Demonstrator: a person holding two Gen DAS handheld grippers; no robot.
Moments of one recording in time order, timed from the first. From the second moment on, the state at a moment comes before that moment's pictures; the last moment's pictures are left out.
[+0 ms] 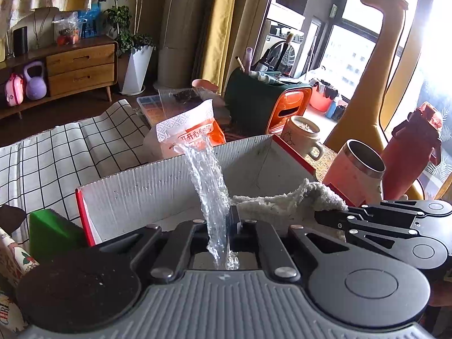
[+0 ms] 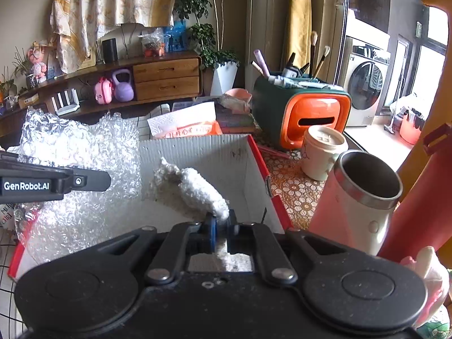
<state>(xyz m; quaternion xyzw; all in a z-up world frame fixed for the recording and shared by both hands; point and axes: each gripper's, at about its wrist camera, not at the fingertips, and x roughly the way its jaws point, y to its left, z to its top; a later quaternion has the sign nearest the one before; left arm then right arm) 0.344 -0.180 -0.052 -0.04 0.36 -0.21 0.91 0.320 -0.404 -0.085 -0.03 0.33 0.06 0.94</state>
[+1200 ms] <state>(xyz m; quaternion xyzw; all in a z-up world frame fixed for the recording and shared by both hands) 0.347 -0.190 -0.067 0.03 0.45 -0.20 0.87 0.310 -0.389 -0.089 -0.02 0.39 0.17 0.90</state>
